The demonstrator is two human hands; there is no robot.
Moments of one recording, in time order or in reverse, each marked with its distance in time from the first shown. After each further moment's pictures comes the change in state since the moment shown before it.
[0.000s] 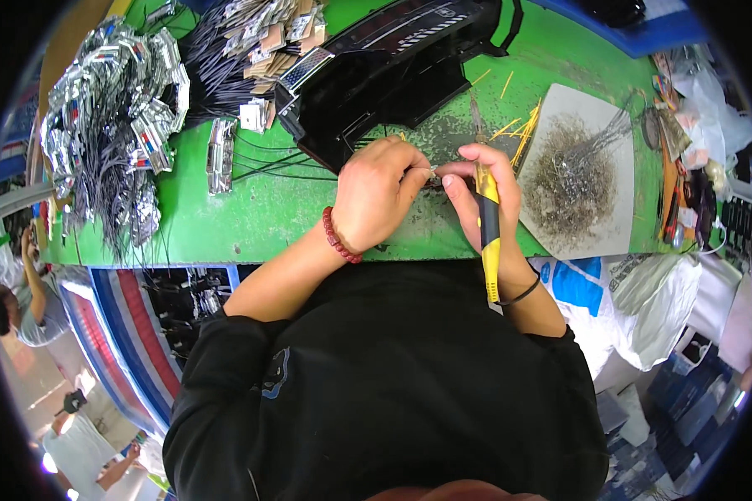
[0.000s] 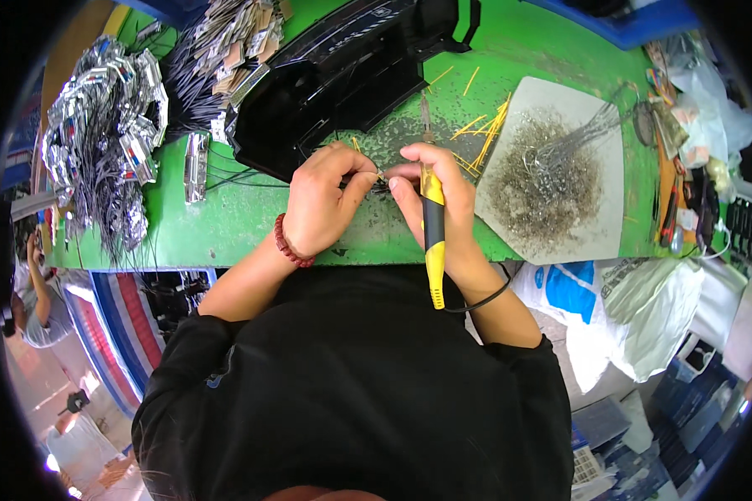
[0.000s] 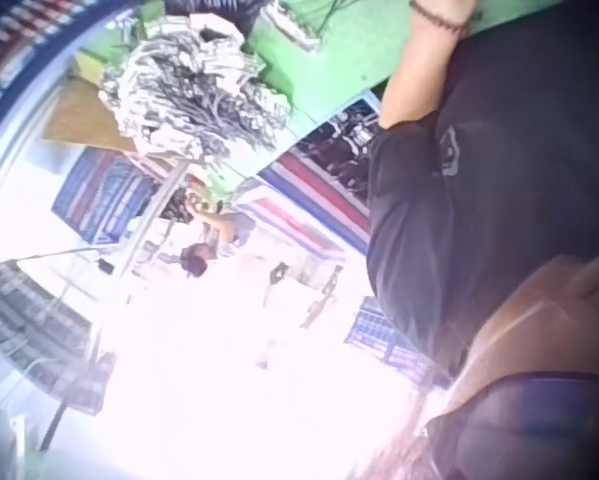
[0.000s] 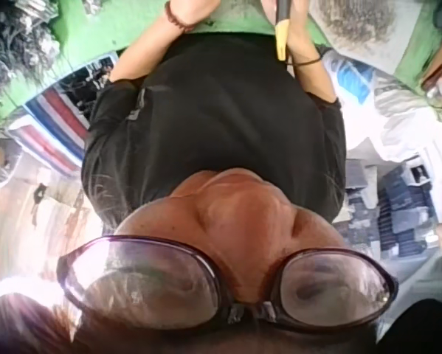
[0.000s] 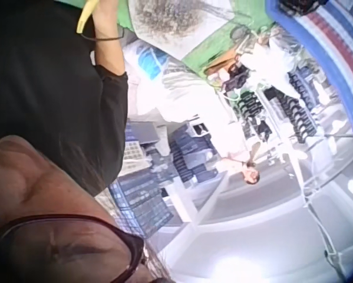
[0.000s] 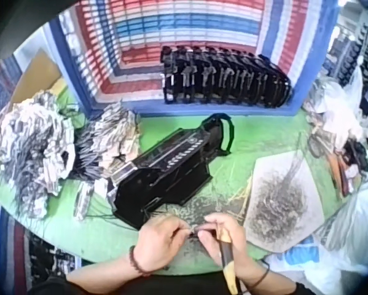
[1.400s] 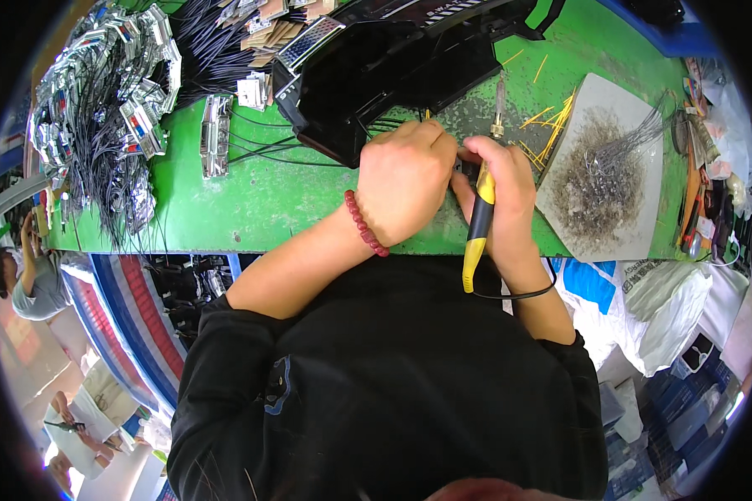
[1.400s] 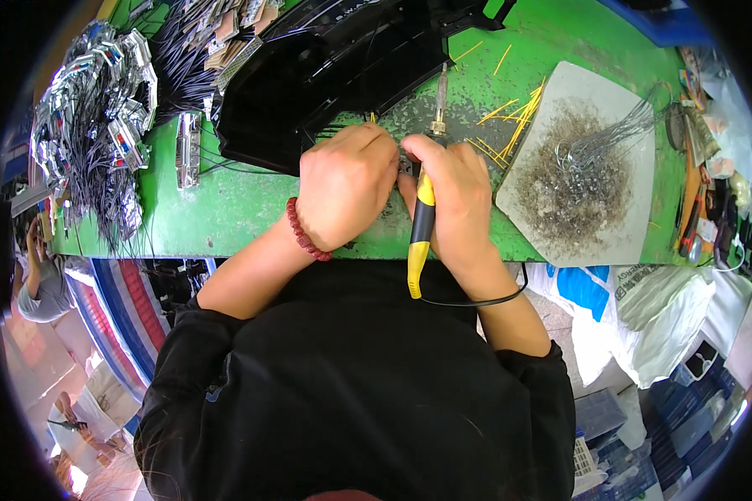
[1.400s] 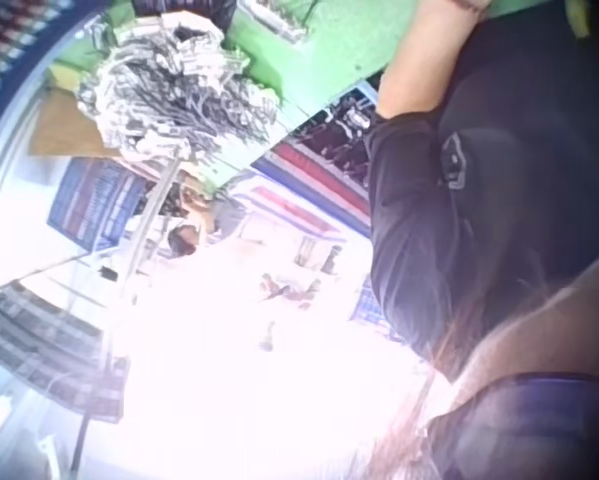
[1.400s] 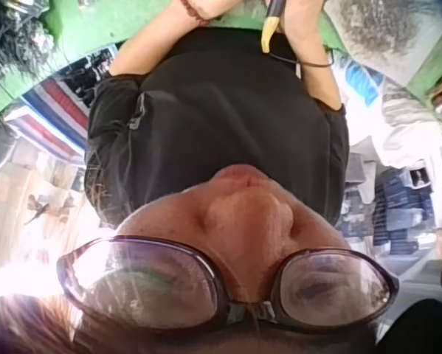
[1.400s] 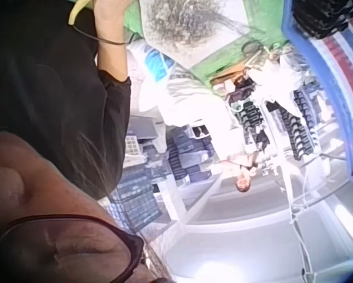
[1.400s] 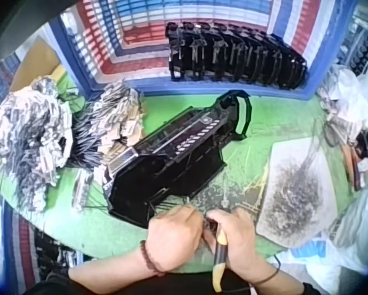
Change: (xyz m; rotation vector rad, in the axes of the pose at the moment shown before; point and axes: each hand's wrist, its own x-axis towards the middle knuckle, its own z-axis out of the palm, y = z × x) left_hand 0.005 -0.004 0.016 0.385 -0.035 0.164; right_hand 0.007 0.002 0.003 -0.580 -0.018 -0.263
